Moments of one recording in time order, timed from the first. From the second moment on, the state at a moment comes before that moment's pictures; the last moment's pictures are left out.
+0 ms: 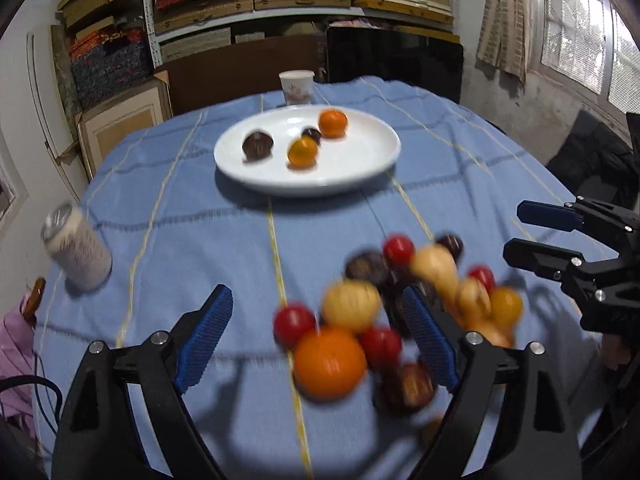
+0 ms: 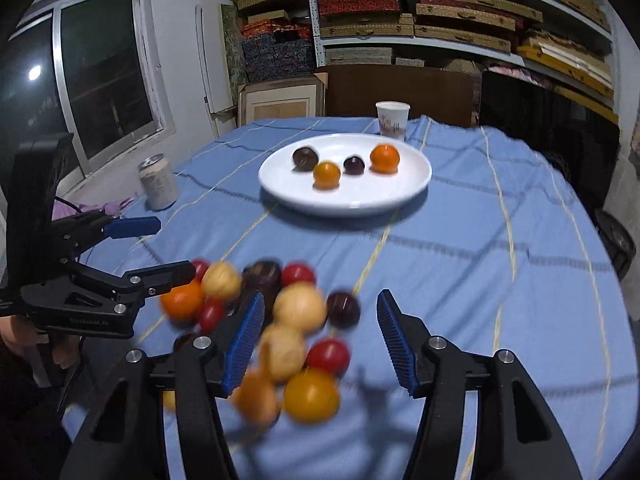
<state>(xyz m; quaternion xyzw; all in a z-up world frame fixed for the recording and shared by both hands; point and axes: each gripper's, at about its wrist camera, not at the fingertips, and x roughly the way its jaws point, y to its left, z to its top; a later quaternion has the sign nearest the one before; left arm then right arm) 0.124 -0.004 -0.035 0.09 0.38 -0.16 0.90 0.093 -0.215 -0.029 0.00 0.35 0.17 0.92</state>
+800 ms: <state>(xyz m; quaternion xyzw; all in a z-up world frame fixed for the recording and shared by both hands) 0.037 -0.042 -0.086 0.12 0.41 -0.21 0.88 0.041 -0.218 -0.058 0.01 0.34 0.16 0.93</state>
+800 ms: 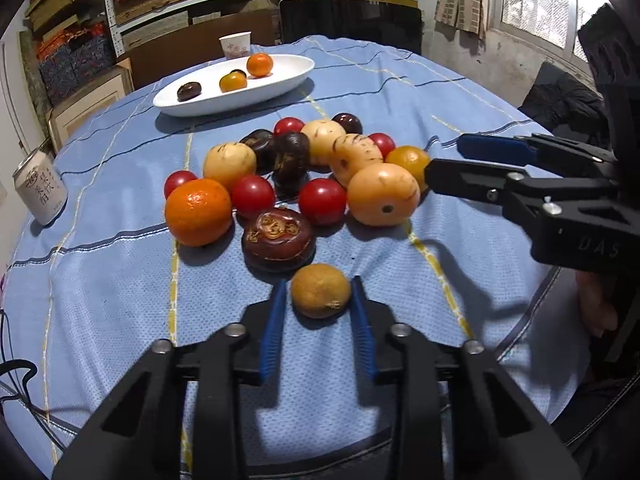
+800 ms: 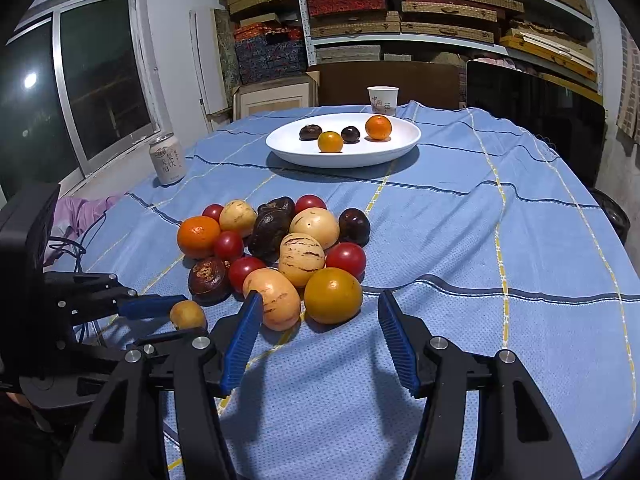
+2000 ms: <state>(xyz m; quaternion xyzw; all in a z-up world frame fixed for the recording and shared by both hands) 0.041 -0.022 -0.078 0.06 0.39 -0.21 0.89 0.052 -0.168 -0.062 -0.08 0.39 0.17 0.90</state>
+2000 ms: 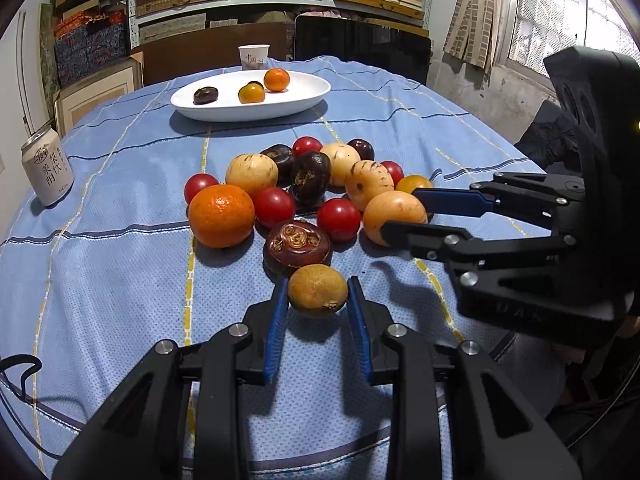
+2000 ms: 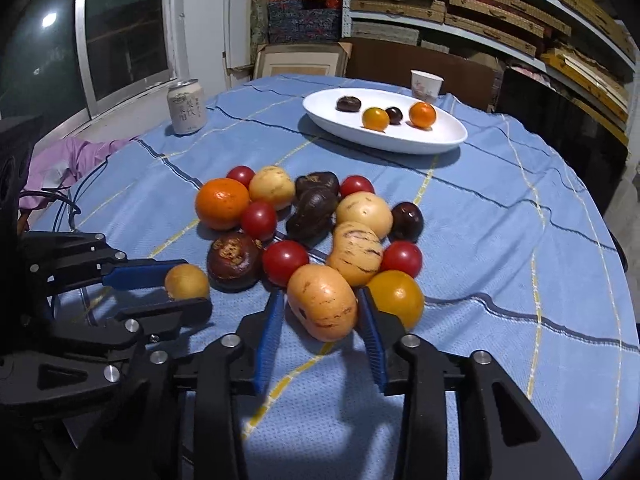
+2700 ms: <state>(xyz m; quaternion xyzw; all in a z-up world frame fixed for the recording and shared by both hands) 0.046 -0.022 -0.080 0.06 0.41 -0.21 0.89 0.060 -0.161 -0.061 -0.10 0.41 0.17 0.89</state>
